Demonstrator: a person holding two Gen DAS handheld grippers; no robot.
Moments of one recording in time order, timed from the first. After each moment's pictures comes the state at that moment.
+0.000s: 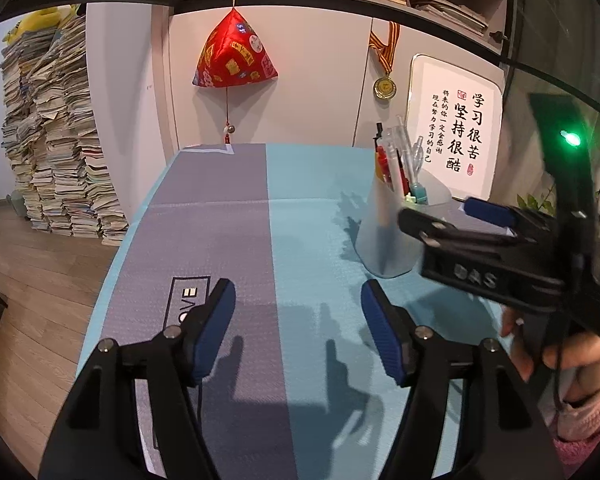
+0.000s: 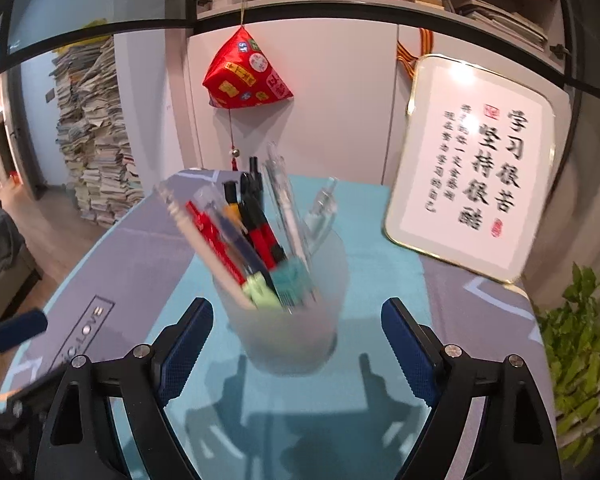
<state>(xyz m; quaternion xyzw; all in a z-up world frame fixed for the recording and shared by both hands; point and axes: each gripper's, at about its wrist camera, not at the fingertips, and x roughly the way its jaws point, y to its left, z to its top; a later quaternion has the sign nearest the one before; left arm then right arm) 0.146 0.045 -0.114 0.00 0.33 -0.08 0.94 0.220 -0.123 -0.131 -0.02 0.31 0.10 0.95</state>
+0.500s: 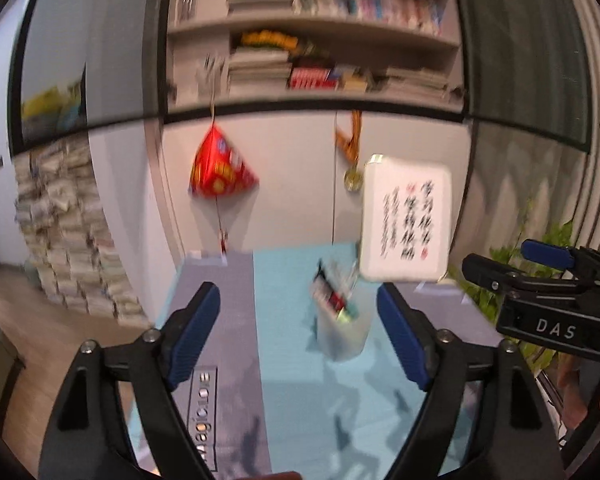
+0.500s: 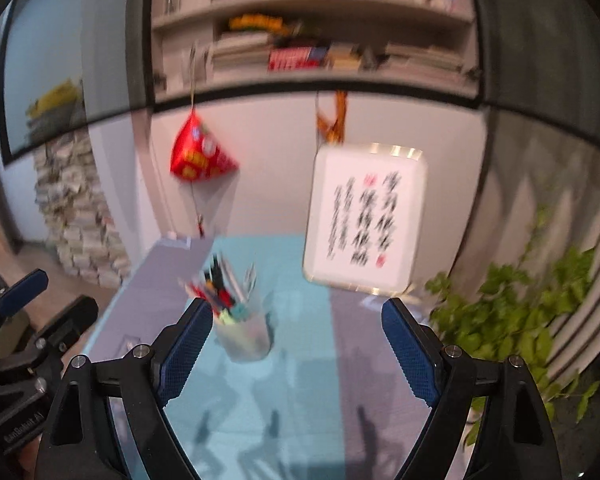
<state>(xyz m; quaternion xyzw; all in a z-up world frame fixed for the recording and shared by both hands) 0.081 0.005 0.010 0.04 0.18 -0.09 0.98 0.101 -0.187 -0.003 0.03 0.23 0.01 0.97</state>
